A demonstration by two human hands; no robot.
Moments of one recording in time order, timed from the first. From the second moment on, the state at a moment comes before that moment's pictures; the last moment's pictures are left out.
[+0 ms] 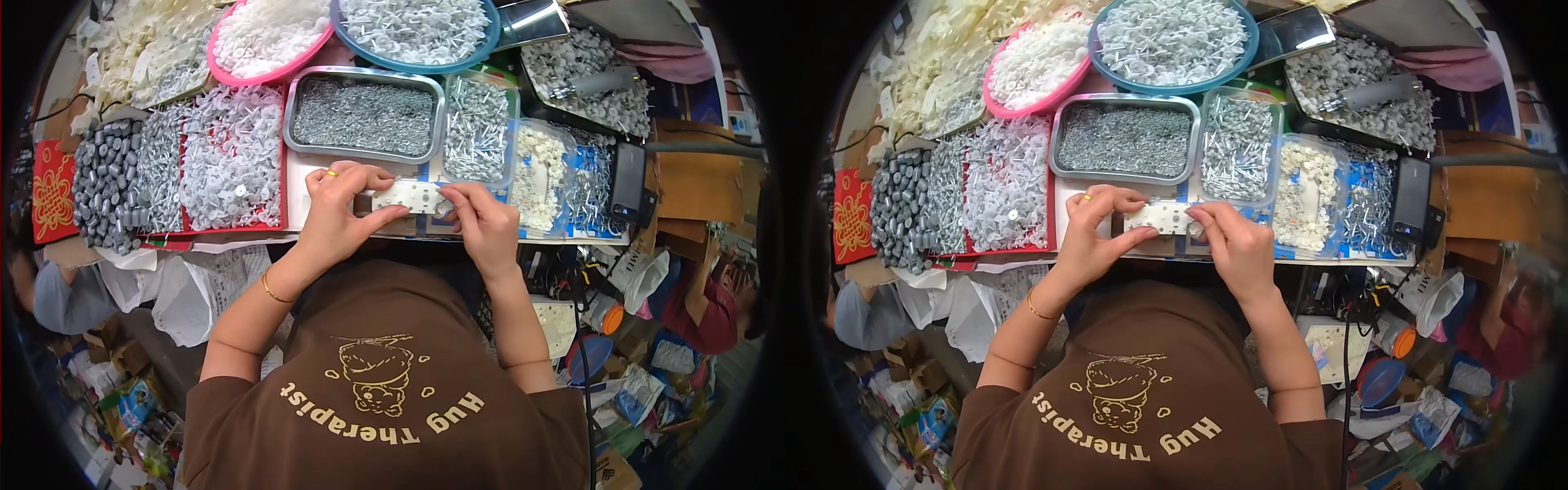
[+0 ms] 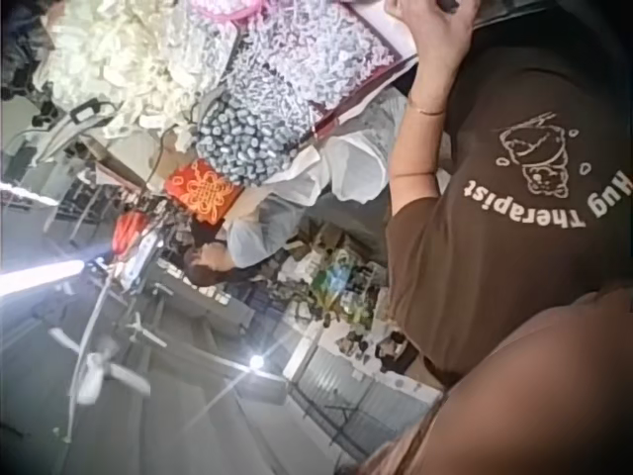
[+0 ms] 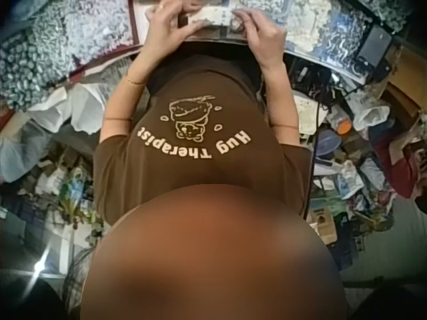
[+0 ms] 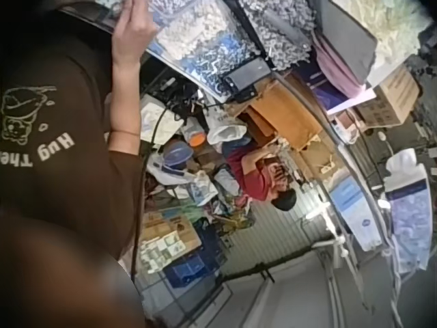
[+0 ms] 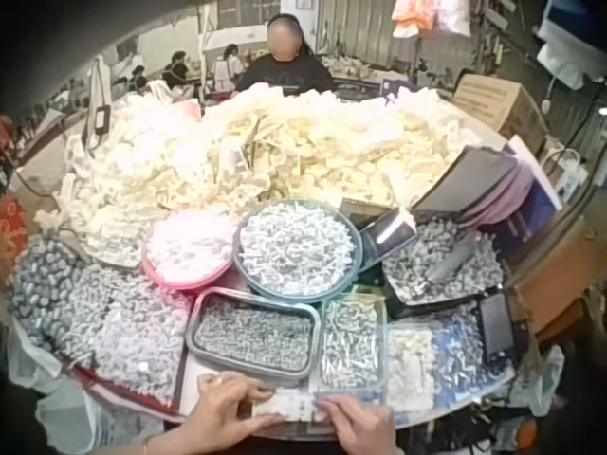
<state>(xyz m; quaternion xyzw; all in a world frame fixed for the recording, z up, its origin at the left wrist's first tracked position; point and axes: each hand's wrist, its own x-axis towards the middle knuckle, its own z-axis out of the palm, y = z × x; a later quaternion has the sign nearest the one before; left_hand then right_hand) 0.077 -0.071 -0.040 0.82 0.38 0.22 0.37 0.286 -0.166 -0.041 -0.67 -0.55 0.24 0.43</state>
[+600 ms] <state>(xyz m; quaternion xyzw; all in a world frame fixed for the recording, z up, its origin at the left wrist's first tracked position) 0.065 -0.073 -0.065 0.89 0.24 0.31 0.22 0.416 -0.162 -0.057 -0.80 -0.56 -0.11 0.19</state>
